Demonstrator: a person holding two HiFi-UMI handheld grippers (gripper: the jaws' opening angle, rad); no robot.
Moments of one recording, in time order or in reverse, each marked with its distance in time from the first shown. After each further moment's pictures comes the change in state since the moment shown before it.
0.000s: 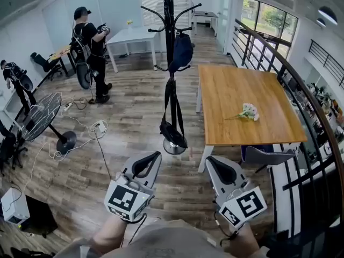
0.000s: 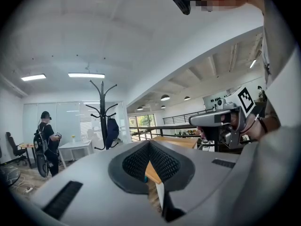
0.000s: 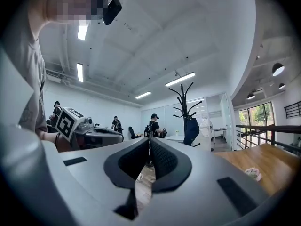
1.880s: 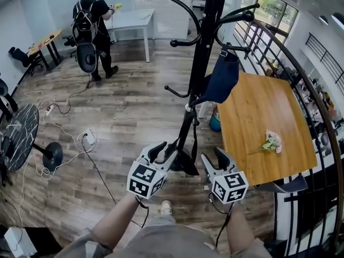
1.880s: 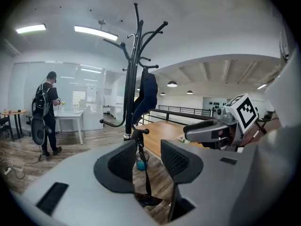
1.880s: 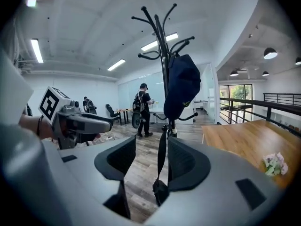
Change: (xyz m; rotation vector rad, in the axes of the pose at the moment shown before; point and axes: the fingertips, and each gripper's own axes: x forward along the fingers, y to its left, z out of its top) left arm 0.290 0.311 -0.170 -0.215 0.237 -0.148; right arm 0.383 -0.201 -0.179 0.136 0.356 -0.248
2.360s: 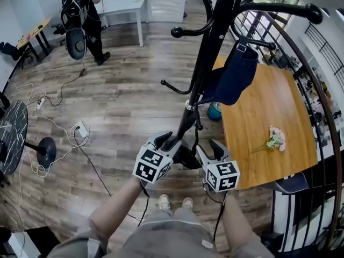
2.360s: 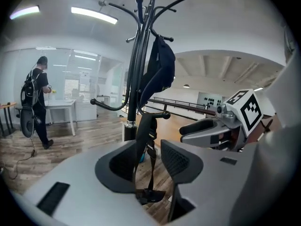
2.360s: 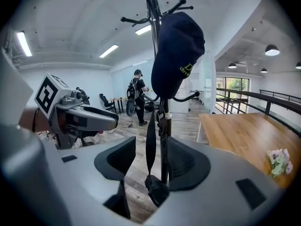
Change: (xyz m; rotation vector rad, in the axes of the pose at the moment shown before) left arm 0.099 0.045 -0.043 -0.031 0.114 -0.092; right arm 0.093 -0.038 -0.047 0.011 0.151 -0.065
